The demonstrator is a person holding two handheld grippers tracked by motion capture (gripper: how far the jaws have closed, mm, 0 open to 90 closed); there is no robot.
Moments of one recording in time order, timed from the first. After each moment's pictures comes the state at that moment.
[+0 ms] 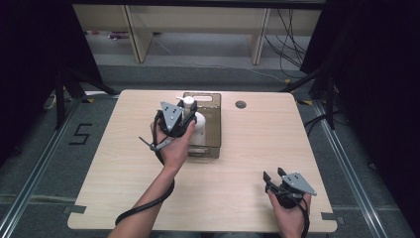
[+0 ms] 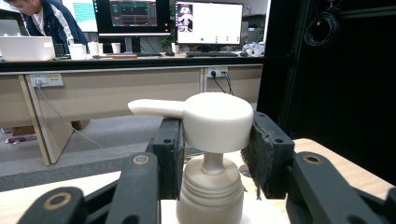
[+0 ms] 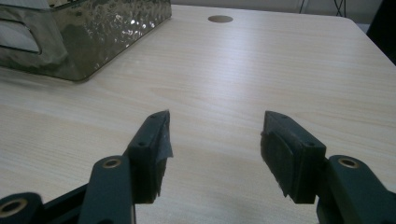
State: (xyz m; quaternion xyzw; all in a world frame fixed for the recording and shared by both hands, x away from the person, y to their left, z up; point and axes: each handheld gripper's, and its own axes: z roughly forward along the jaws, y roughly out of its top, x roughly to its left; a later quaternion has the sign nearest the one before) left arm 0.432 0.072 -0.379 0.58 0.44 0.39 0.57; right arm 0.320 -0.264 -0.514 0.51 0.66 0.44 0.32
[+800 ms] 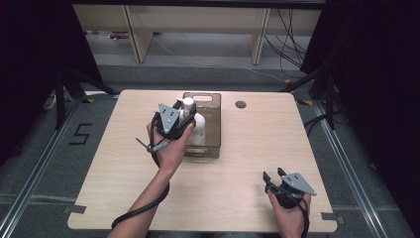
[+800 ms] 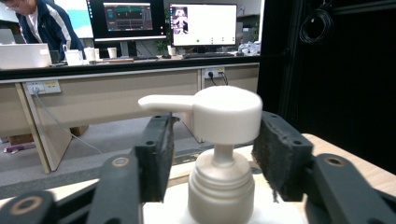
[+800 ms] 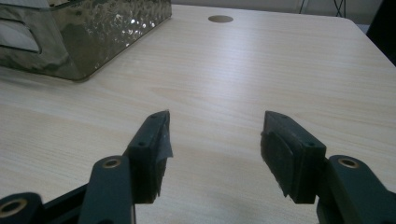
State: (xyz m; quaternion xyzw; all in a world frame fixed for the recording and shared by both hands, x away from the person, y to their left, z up) left arm 0.431 0.083 -0.387 0.59 0.42 0.39 0.57; right arm 0.320 -0.263 -0.514 0.51 0.66 0.45 0.32
